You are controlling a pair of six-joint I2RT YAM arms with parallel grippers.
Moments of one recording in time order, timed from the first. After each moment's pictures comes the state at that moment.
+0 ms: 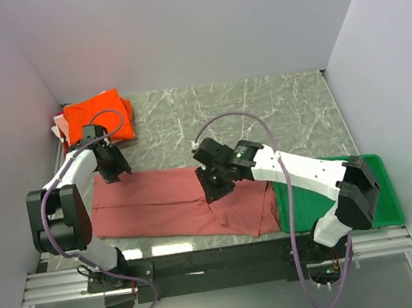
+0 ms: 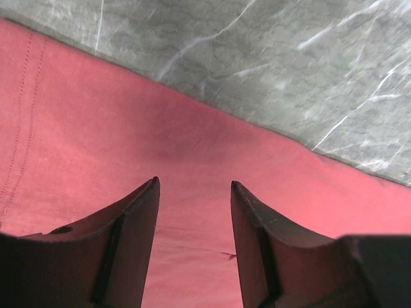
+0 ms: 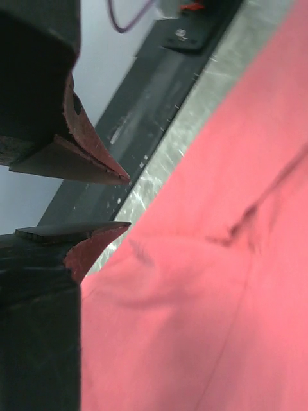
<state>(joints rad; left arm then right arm) 0.04 1.58 1.06 -0.64 0.08 -0.43 0.97 1.54 1.29 -0.87 -0.05 0.58</state>
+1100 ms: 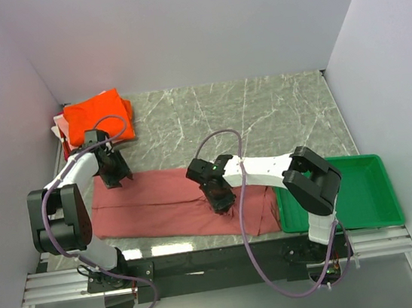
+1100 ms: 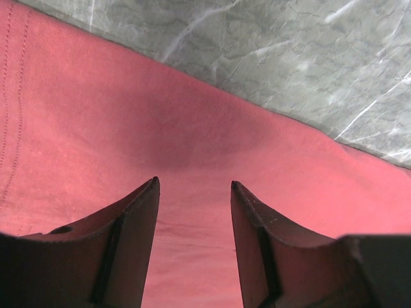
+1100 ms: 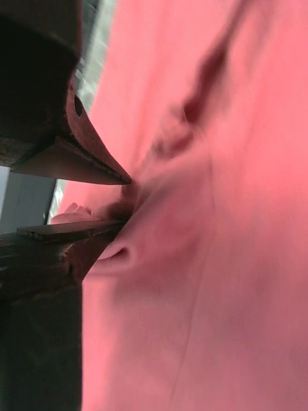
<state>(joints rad) 0.04 1.58 1.00 -0.63 0.09 -0.41 0.98 1.82 1.20 -0.79 0.03 0.58</state>
